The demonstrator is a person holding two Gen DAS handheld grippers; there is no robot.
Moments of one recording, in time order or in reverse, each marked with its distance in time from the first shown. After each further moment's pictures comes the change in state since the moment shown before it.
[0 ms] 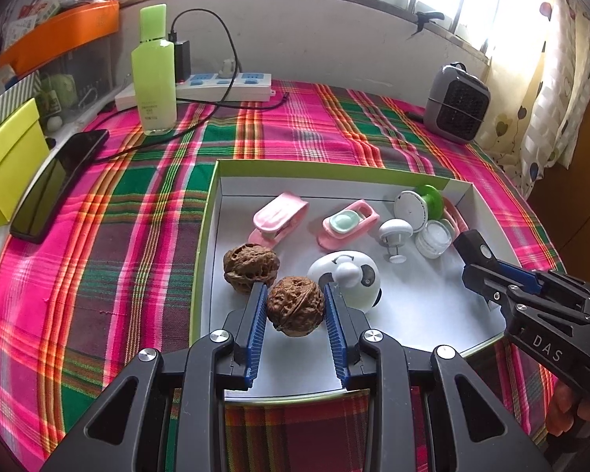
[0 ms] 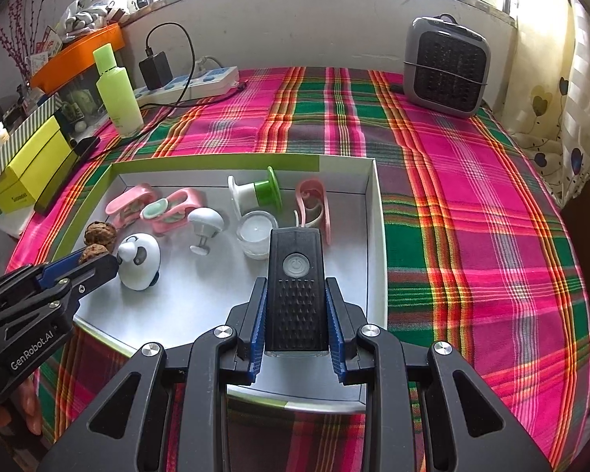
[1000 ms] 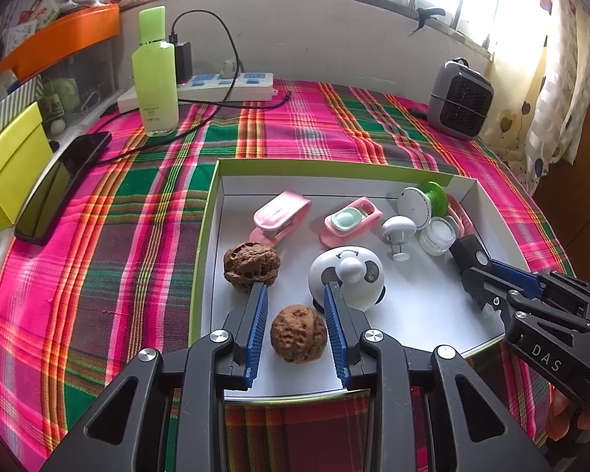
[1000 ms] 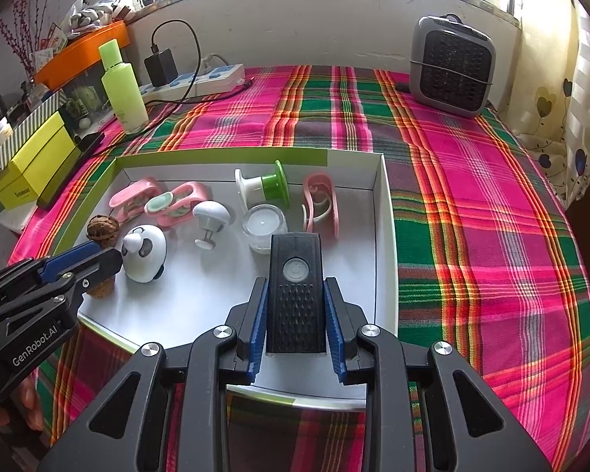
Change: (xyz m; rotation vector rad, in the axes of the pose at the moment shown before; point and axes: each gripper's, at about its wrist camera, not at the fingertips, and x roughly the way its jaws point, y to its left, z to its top) left arm 0.002 -0.002 0.000 0.010 0.002 0.022; right arm 0.002 0.004 -0.003 -0.012 -0.003 0.008
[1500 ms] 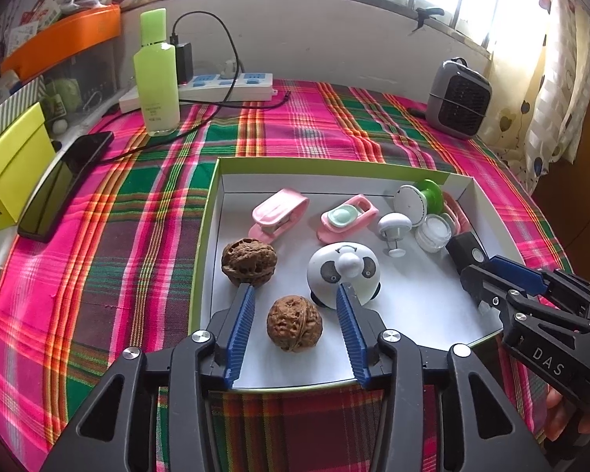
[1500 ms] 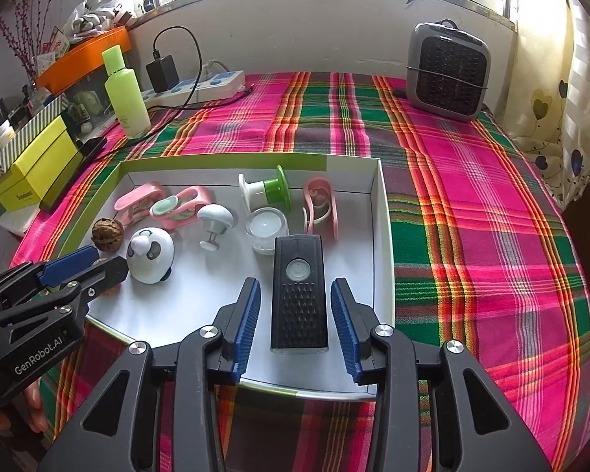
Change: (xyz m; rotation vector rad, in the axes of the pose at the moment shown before) left arm -0.006 -0.003 -0.003 0.004 -0.003 0.006; right arm -0.007 0.003 -0.004 0.005 -0.024 -0.003
